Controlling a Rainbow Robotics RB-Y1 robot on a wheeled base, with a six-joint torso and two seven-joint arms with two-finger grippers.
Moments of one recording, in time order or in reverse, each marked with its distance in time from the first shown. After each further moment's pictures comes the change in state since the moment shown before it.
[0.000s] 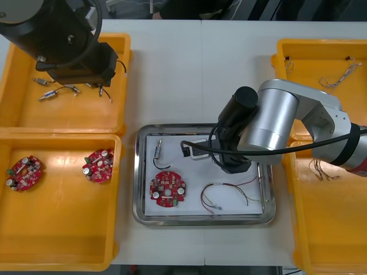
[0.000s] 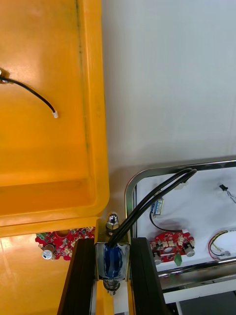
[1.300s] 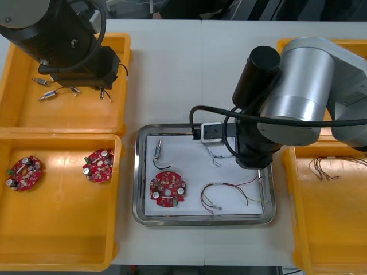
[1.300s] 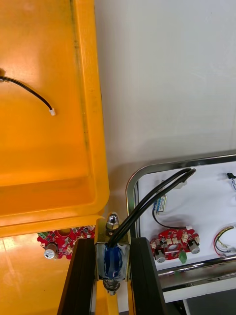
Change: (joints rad) right arm 0.000 -0.020 -0.224 -0.224 -0.113 0.407 -0.215; left arm 0.000 0.000 -0.019 -0.009 0.000 0.001 -0.010
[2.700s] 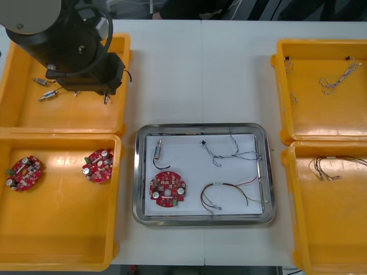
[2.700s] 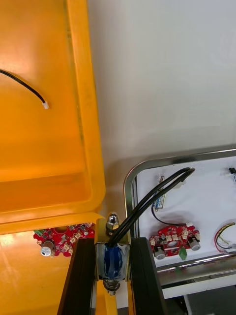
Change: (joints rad) right arm 0.589 -0.333 -1.028 -0.175 -0.200 0.144 -0.543; left arm -0.001 -0.015 -0.036 0.011 -0.002 0.000 0.006
